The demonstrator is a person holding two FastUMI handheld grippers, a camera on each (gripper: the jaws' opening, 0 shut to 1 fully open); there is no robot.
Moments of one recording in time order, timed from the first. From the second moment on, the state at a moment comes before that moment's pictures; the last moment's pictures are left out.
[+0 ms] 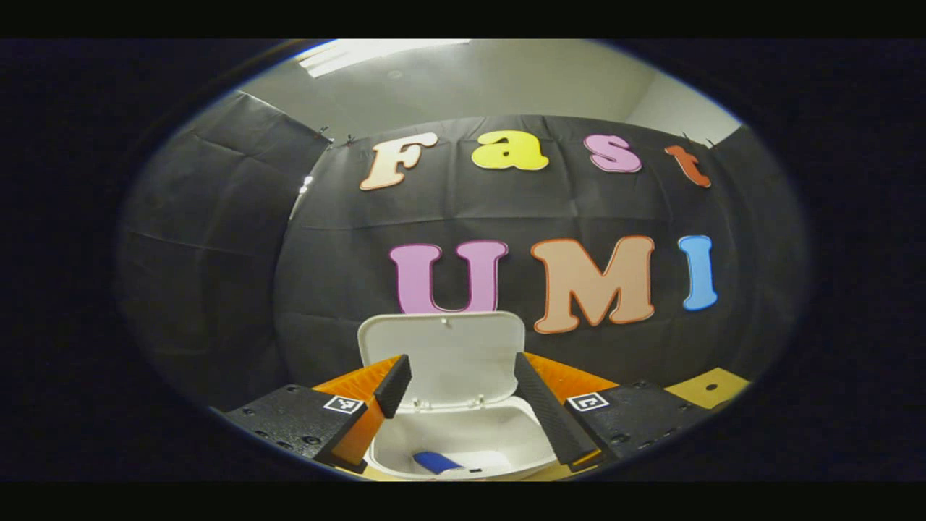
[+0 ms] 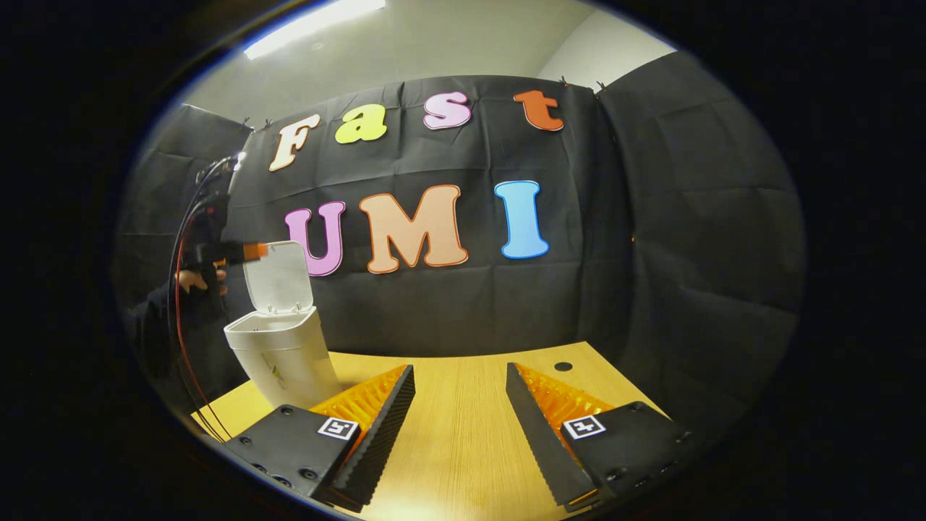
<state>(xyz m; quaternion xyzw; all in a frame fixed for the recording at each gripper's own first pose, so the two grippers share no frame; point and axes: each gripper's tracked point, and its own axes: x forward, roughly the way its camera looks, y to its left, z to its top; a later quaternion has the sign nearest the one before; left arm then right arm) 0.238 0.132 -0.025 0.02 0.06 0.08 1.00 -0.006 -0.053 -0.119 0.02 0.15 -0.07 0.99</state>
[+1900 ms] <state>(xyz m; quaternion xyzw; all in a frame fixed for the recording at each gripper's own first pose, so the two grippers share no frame) 0.165 0.118 -0.188 0.04 0.20 0.09 0.98 0.012 -0.051 -0.141 0.02 0.20 -0.02 0.98</state>
